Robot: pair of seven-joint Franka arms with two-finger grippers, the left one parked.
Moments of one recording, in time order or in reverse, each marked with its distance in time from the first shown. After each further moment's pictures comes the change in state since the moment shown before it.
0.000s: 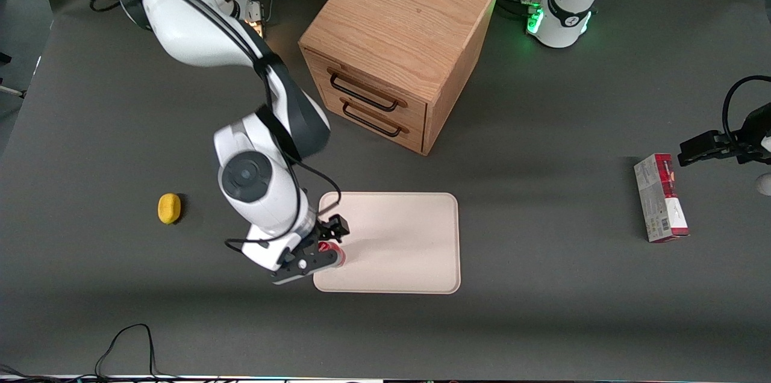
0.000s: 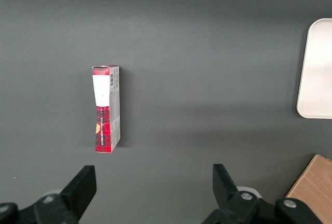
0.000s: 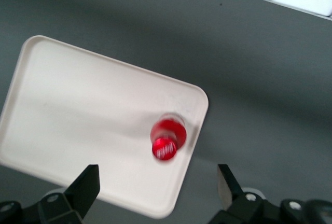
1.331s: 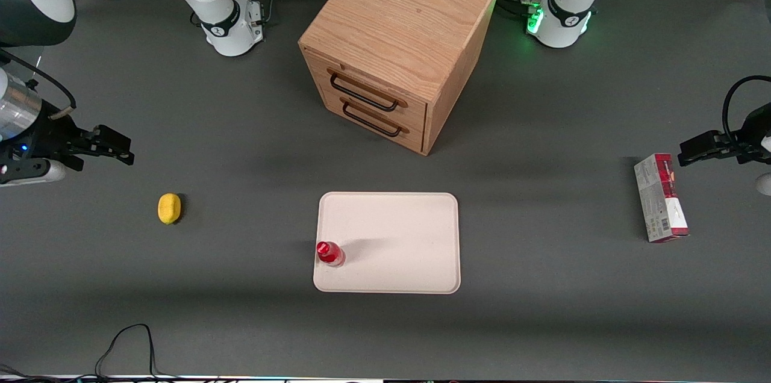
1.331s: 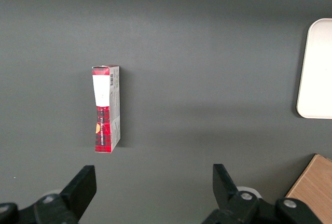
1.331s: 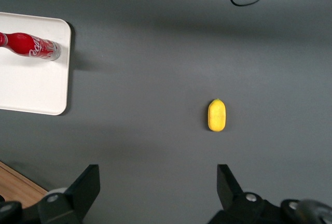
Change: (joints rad) arm -0.354 -0.747 -0.088 -0.719 0.017 -0.104 -0.236
